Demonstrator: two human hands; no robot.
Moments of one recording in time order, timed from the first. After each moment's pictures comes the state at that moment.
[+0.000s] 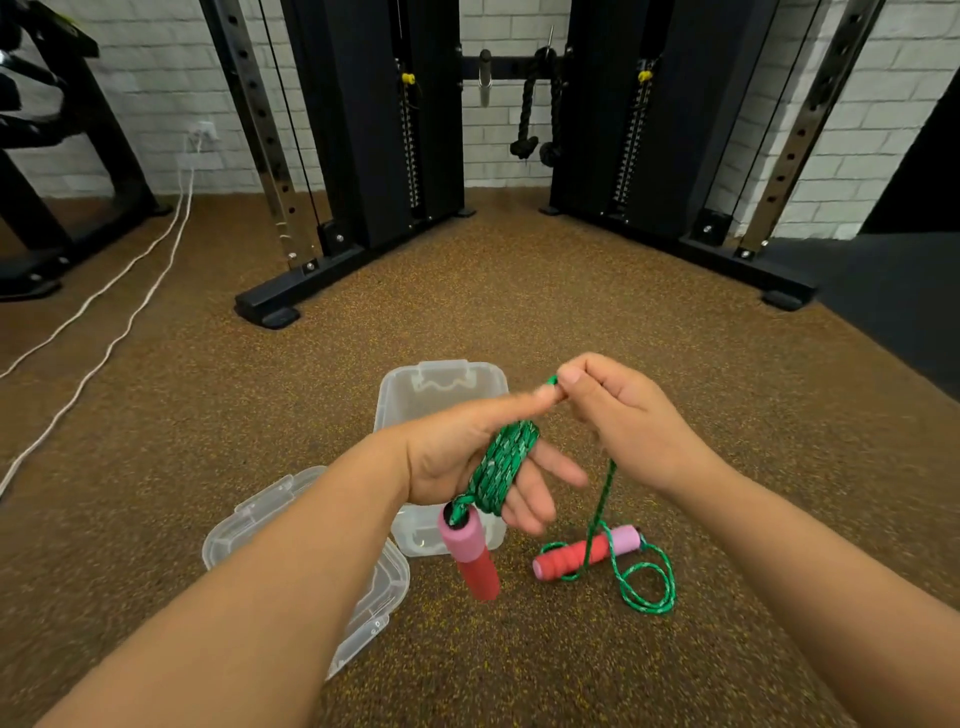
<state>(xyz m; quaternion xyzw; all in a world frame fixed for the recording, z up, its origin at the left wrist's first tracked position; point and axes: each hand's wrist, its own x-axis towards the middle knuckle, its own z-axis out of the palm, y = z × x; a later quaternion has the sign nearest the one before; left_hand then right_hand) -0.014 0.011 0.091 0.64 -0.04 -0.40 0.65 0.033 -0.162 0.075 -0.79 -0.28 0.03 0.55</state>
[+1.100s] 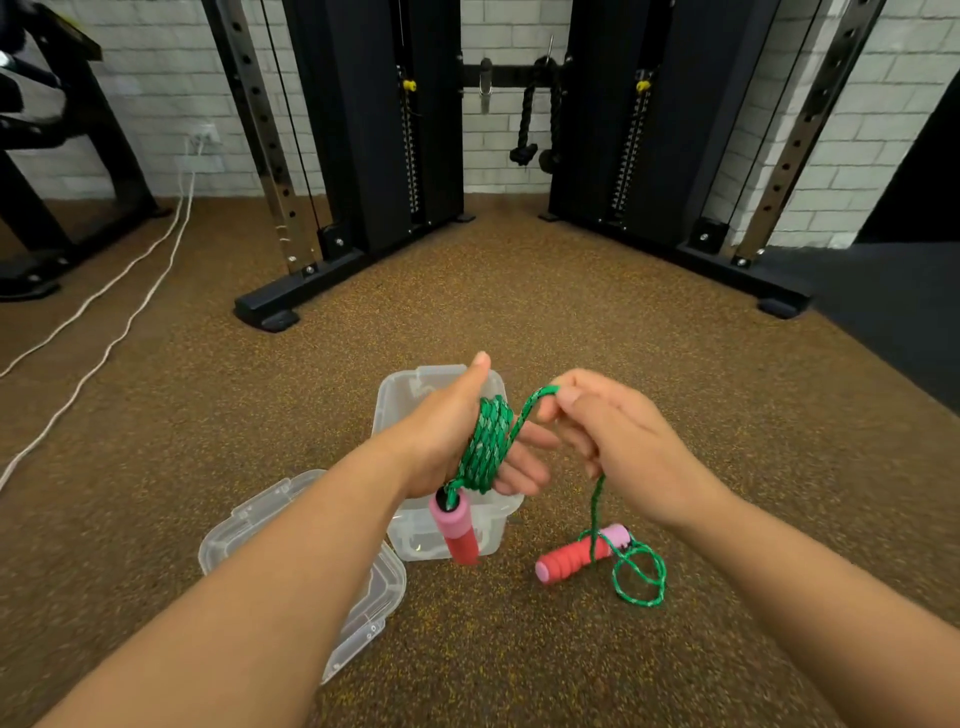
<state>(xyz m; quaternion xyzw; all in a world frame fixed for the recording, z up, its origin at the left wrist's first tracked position) -0.004 0.012 0.084 0.65 0.06 -0.26 0.71 -0.002 -0.159 0.102 -0.74 -0.29 0.10 0.59</state>
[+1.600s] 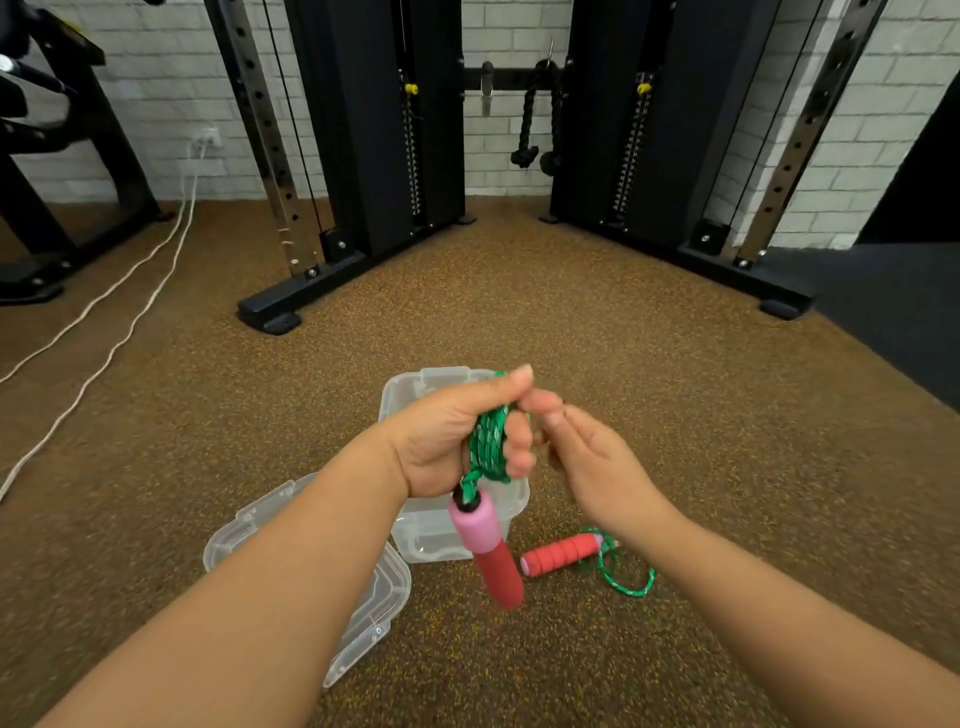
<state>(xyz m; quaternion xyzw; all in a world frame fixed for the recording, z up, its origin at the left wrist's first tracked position) -0.017 0.015 0.101 0.55 -0.02 -0.23 0.80 0.018 -0.143 0.035 -0.77 -0.21 0.08 0.59</state>
